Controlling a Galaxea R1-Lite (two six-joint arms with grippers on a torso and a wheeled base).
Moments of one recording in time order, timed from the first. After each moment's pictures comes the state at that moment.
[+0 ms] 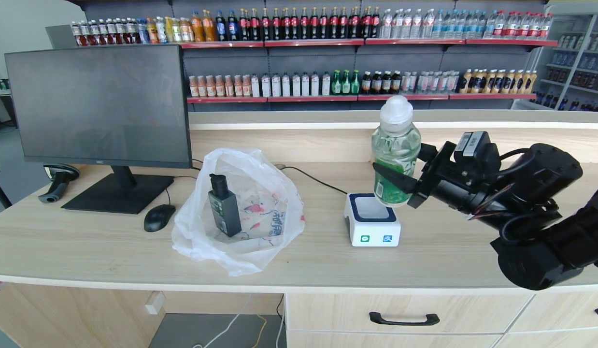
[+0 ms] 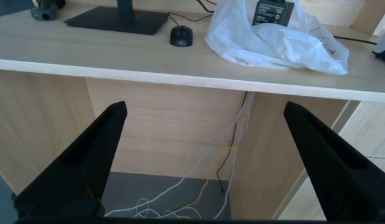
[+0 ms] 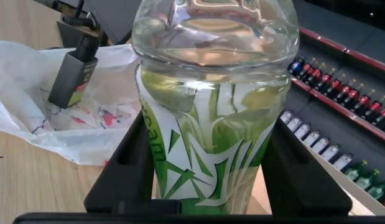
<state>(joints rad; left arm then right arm) 0.00 0.00 0.00 0.00 0.00 0.00 0.25 1.97 -0.78 -1.57 0.68 -0.35</state>
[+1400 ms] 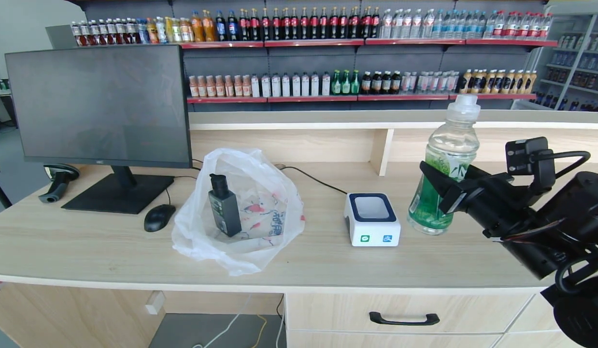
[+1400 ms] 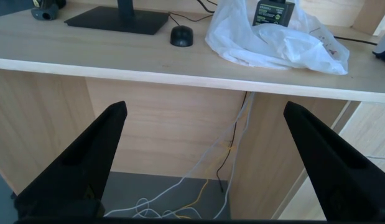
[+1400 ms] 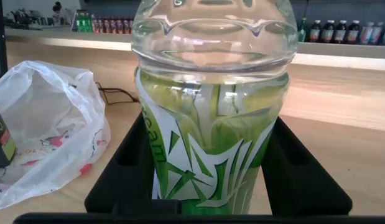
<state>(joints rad) 0.00 0.00 0.00 0.00 0.00 0.00 0.29 1.79 -0.46 -1.57 0.03 -0.02</state>
